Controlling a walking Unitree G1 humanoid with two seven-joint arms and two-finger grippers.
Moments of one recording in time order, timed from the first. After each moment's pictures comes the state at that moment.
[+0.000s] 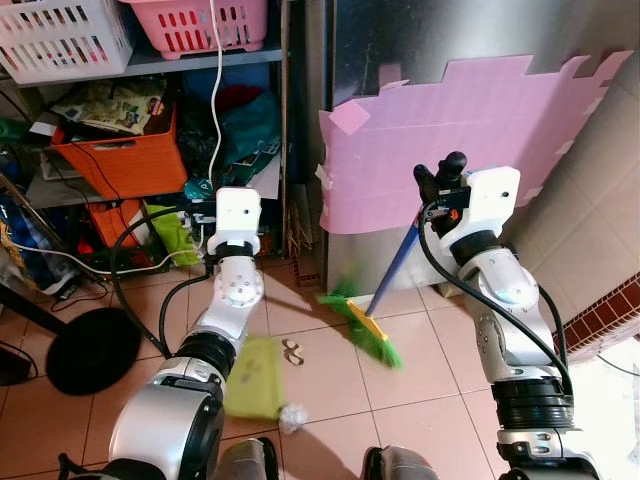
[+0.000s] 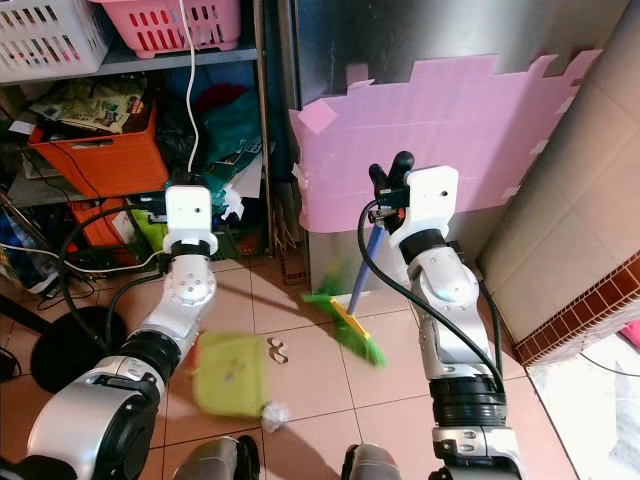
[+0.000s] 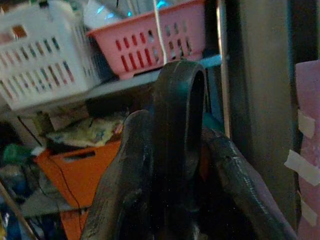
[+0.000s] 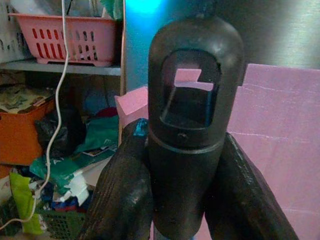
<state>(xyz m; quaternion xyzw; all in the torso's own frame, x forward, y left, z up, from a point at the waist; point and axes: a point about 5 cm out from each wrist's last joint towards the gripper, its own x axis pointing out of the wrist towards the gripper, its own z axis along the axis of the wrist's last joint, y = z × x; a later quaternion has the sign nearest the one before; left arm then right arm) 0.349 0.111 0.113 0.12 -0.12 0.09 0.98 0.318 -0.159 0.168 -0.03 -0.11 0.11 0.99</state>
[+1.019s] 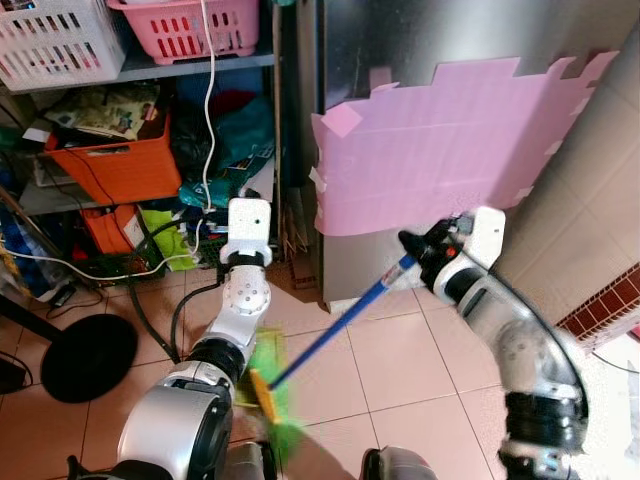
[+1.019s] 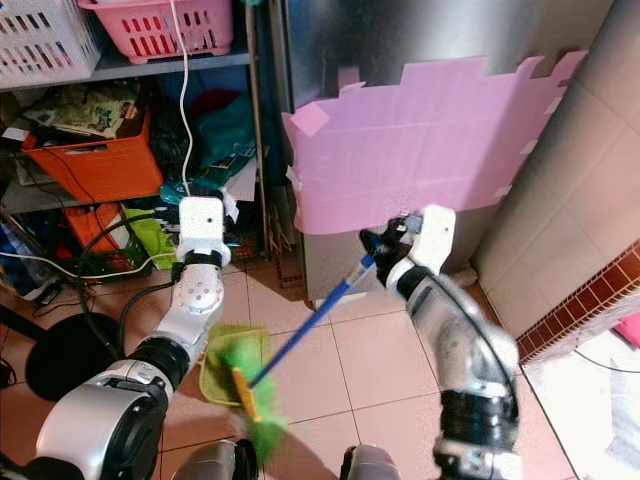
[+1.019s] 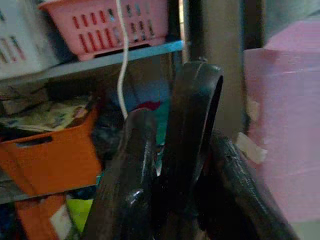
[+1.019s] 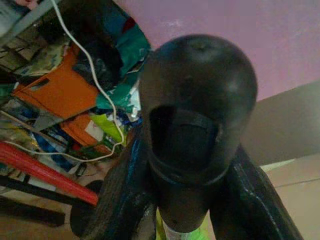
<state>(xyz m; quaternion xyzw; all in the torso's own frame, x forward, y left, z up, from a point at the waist) 0.345 0.093 0.098 0.07 -0.08 0.03 0.99 0.302 -0.160 0.131 0.22 0.17 0.13 0.95</state>
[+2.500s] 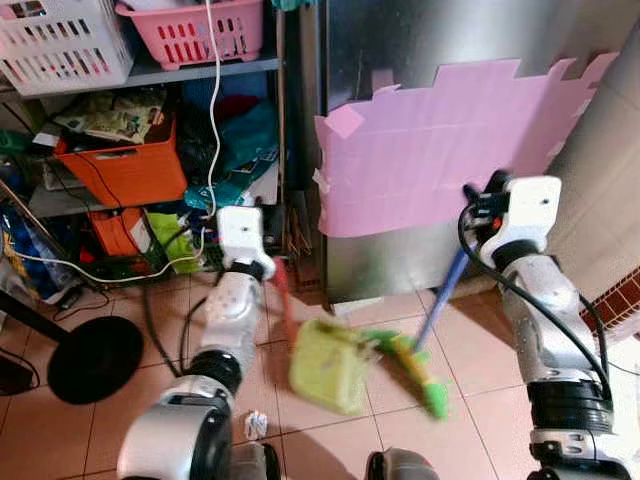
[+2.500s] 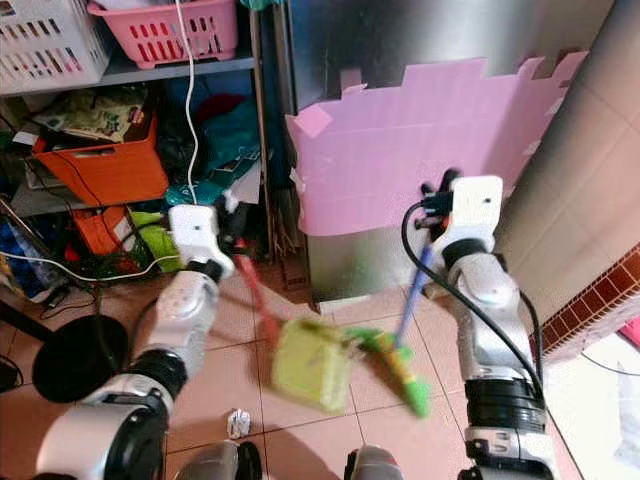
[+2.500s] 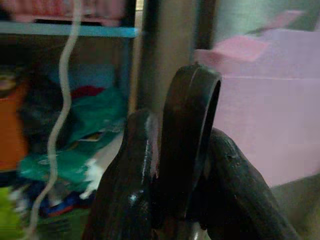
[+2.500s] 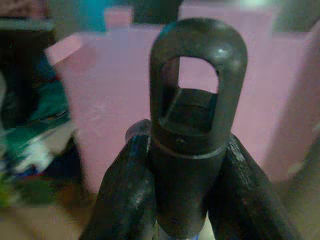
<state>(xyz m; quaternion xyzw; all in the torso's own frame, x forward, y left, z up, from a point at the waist) 0.339 0.109 0.088 -0.05 -0.05 -0.07 0.99 0.318 -0.209 0.149 -0.02 0.00 0.05 1.00</state>
